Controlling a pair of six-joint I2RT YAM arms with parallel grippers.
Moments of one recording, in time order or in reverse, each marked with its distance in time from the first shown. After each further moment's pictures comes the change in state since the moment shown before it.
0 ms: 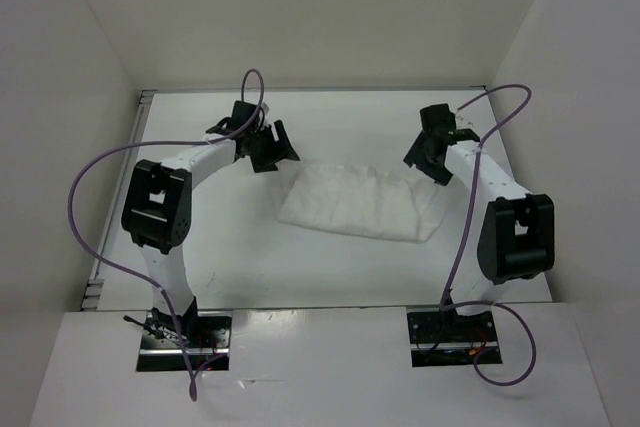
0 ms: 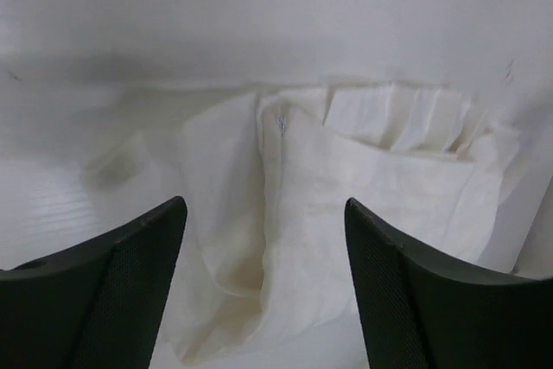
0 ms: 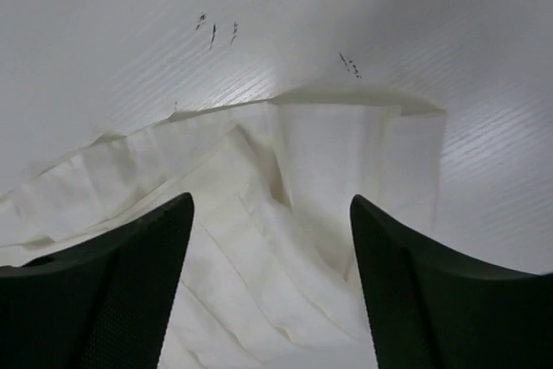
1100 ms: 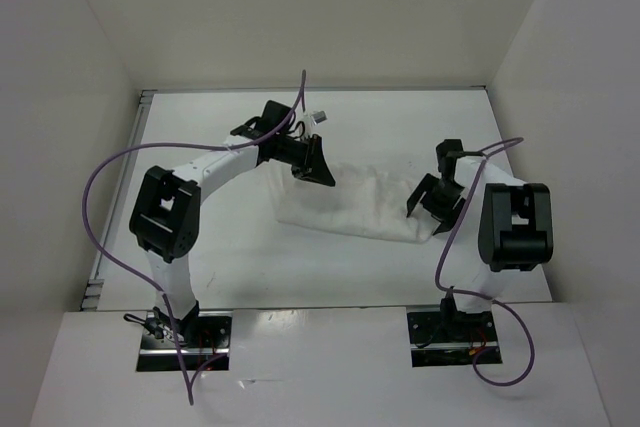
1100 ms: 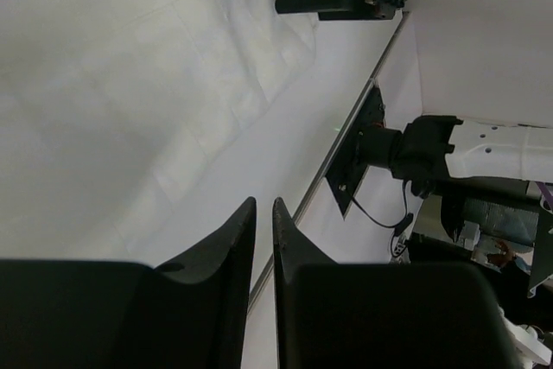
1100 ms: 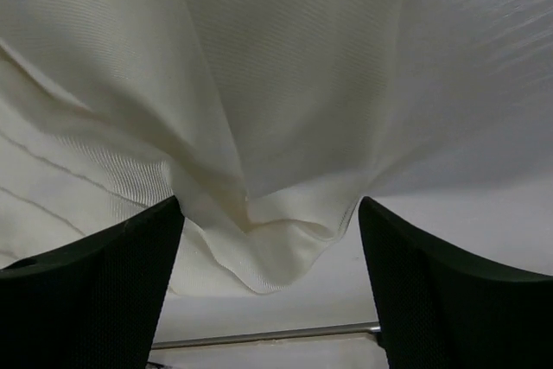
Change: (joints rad) left arm -0.181 -0.045 0.089 -0.078 0.505 0.175; right arm -0.156 0.037 -0.209 -0.130 -0.312 -0.060
